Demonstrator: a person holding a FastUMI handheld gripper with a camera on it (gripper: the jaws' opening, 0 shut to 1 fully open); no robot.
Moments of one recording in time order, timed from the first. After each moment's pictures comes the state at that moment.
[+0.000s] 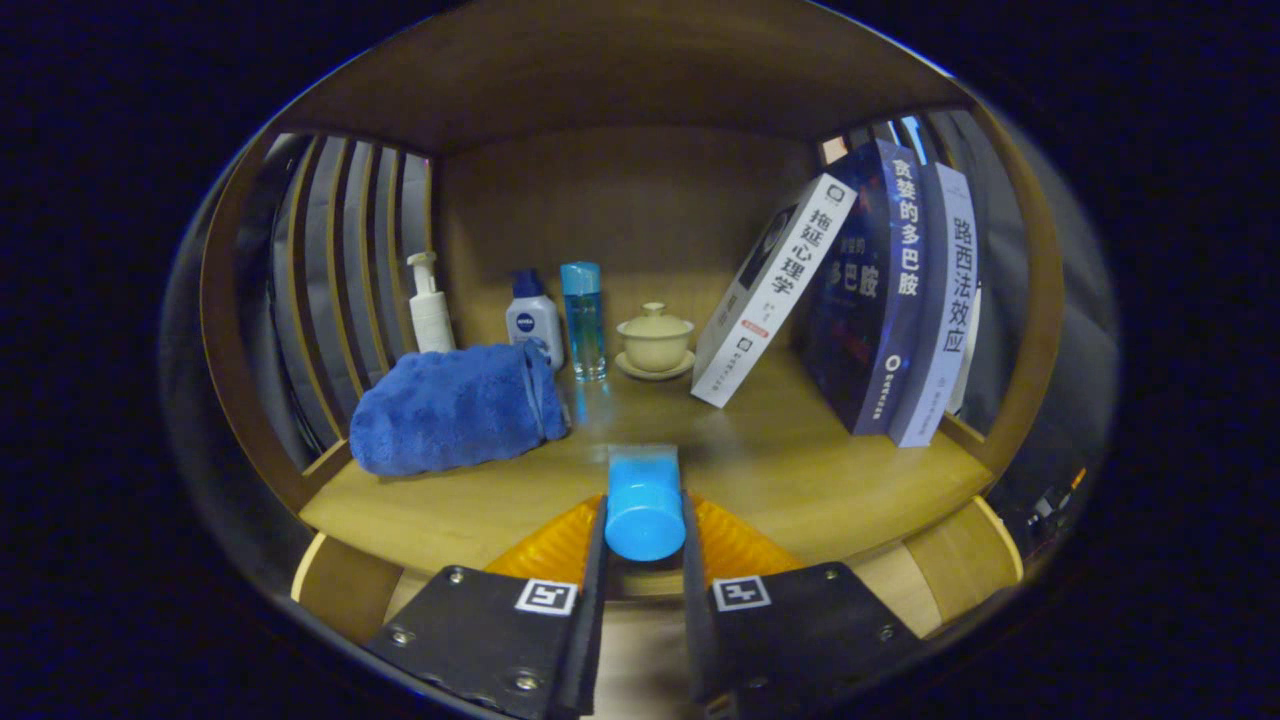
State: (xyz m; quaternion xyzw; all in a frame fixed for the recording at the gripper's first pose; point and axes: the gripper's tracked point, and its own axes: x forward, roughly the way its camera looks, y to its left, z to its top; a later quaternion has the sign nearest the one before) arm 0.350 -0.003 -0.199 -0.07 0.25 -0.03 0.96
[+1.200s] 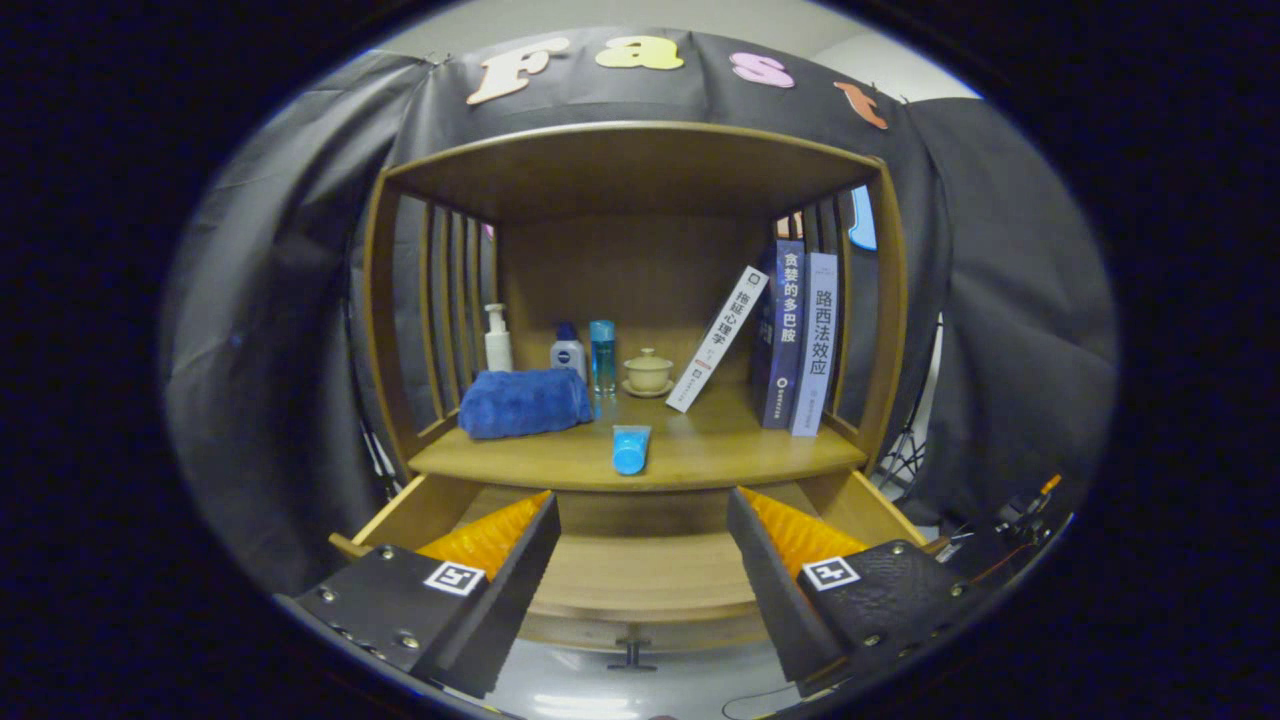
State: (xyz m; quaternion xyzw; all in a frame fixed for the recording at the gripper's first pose) arm 0.158 -0.018 -0.106 -0.07 0.17 0.00 0.98
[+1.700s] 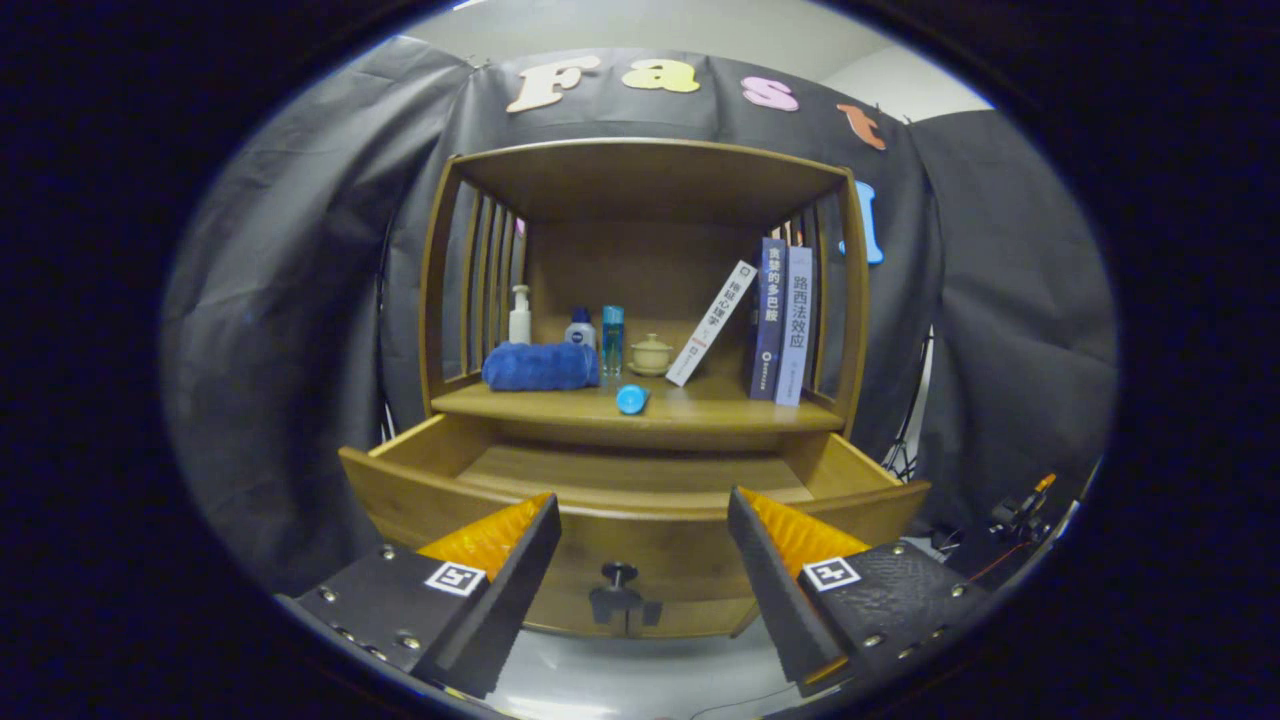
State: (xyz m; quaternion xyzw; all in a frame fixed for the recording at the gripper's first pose) arm 0.086 -0.040 -0.172 -0.11 0.13 0.00 0.99
